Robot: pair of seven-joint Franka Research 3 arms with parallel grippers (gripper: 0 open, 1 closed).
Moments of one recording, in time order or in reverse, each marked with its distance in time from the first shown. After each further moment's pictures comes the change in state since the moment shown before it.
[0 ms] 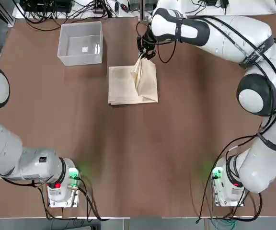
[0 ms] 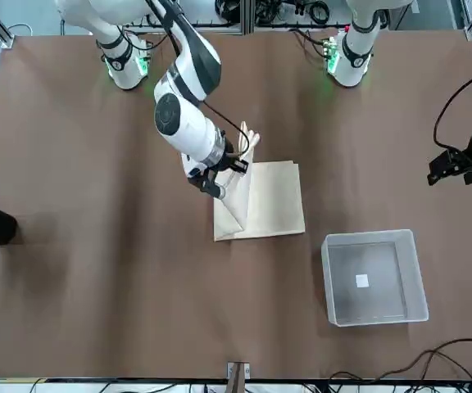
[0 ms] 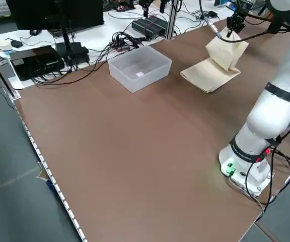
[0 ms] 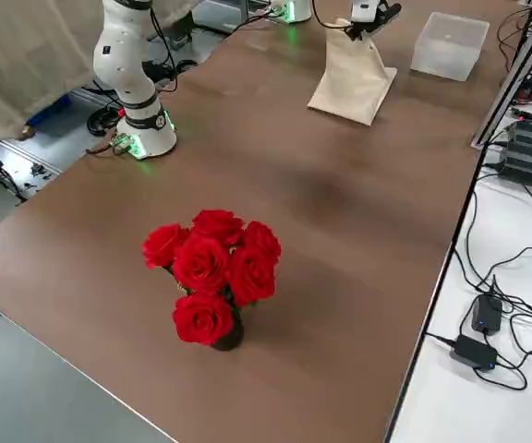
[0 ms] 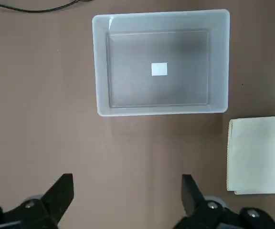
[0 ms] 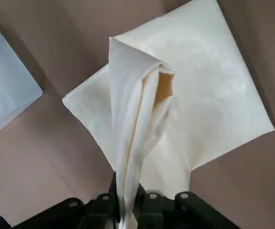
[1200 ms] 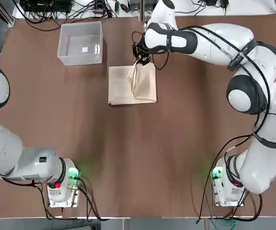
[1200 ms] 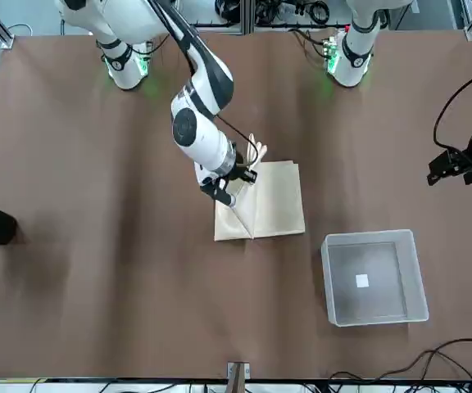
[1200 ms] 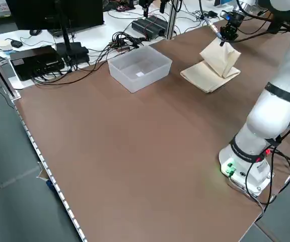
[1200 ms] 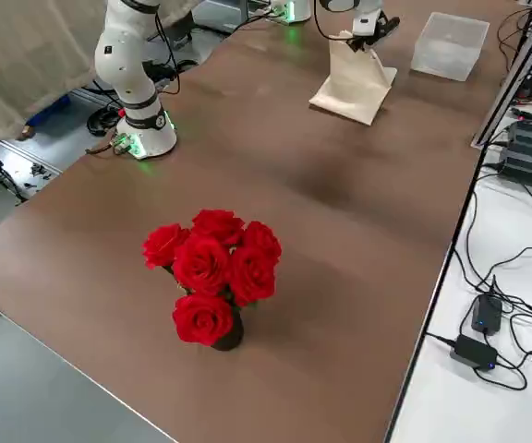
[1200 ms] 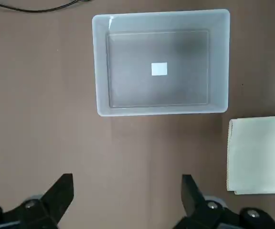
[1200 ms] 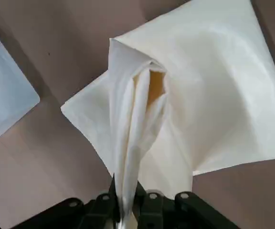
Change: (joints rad) left arm 0.000 0.001 0.000 0.000 0.000 0.000 0.000; right arm 0.043 0.105 0.000 0.032 0.000 0.121 0.000
